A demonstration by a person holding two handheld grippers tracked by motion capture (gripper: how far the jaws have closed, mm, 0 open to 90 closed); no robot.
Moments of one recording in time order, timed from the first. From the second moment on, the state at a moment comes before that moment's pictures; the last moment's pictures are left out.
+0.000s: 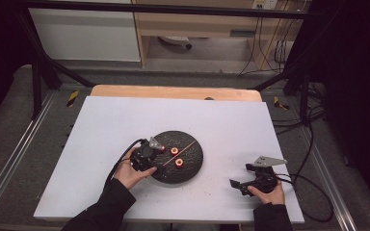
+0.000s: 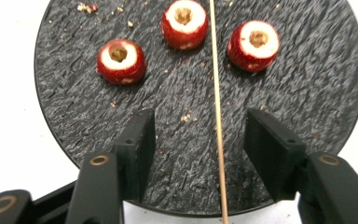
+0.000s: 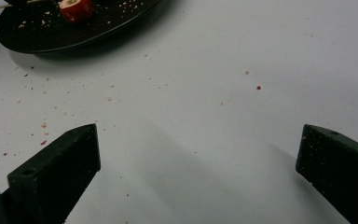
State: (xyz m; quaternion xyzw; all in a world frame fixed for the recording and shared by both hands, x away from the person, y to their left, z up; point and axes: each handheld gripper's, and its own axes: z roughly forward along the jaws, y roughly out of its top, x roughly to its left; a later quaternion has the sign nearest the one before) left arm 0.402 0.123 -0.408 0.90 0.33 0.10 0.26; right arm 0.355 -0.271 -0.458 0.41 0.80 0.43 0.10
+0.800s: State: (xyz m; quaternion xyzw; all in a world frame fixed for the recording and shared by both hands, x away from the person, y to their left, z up) left arm 0.403 0.110 -0.413 0.92 0.32 0.07 0.22; right arm 0.355 -0.271 -0.459 0.40 0.80 0.43 0.10
